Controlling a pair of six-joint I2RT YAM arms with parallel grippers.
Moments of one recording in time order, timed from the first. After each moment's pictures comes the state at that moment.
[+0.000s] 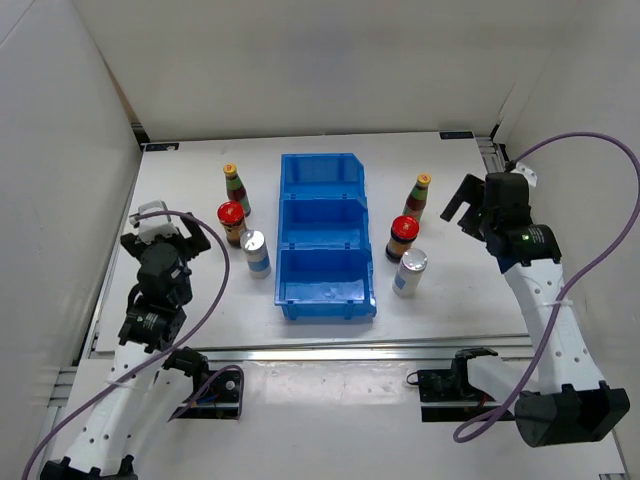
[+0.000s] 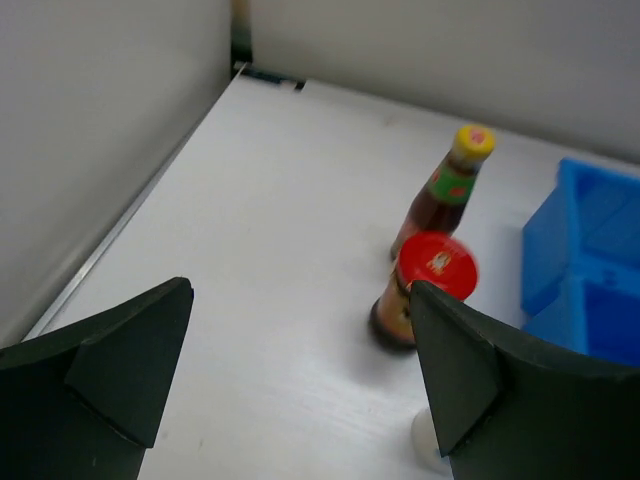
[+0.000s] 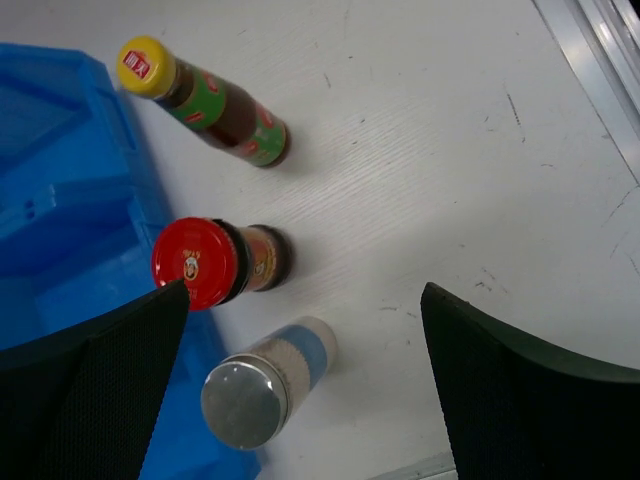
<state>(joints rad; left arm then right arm) -0.28 0.55 0.65 -0.14 -0.59 -0.12 0.11 1.05 1.15 -0.77 0.23 0.51</state>
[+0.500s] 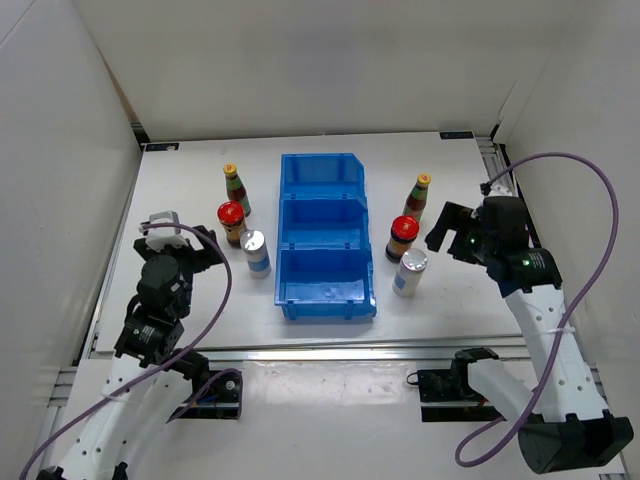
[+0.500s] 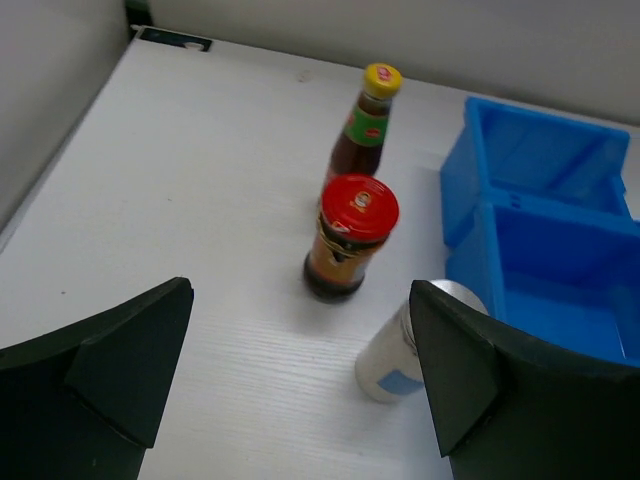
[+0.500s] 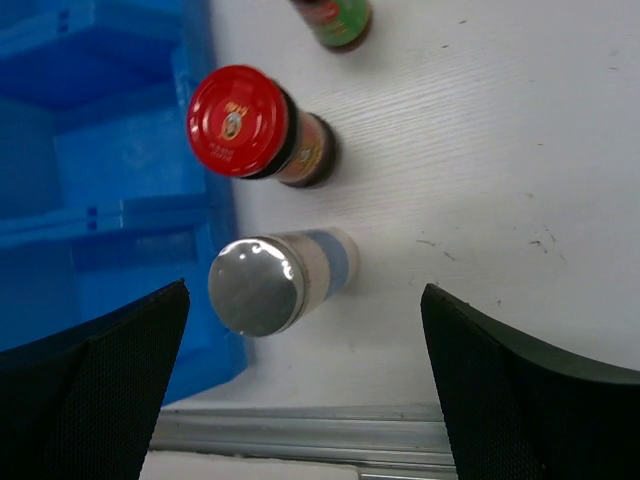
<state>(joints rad) -0.34 0.46 0.62 -0.28 -0.47 -0.21 0.15 0.91 1.03 -0.82 -0.02 0.39</state>
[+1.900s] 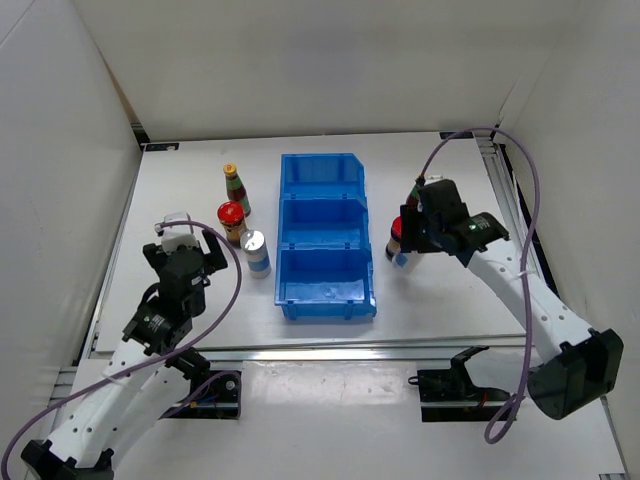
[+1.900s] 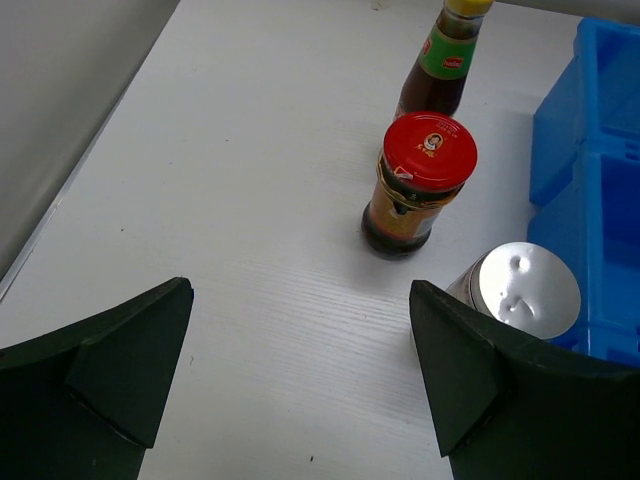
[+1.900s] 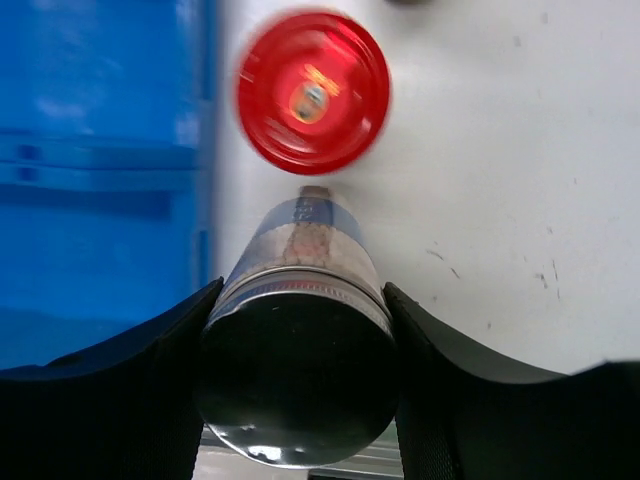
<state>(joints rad) -0.49 0.56 0.63 -0.40 -0.74 -0.26 0.47 1.20 1.09 -0.82 0.17 0.30</state>
